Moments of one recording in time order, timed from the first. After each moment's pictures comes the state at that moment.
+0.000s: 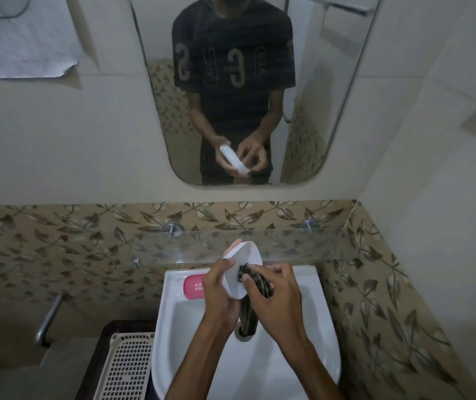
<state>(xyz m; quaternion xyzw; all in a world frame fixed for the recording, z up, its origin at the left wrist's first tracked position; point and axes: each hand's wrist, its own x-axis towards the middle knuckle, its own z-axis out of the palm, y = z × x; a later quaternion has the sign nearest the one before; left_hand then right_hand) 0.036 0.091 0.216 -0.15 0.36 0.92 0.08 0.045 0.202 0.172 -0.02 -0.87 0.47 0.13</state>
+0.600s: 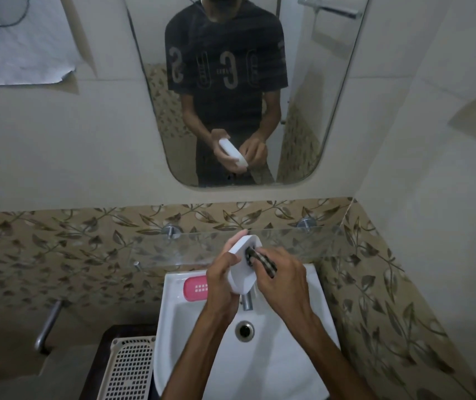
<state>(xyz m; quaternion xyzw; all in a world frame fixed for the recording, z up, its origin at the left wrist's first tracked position) 0.030 0.087 0.229 -0.08 0.45 0.89 0.06 0.021 0.211 0.193 0.03 -0.91 0.38 0.17</state>
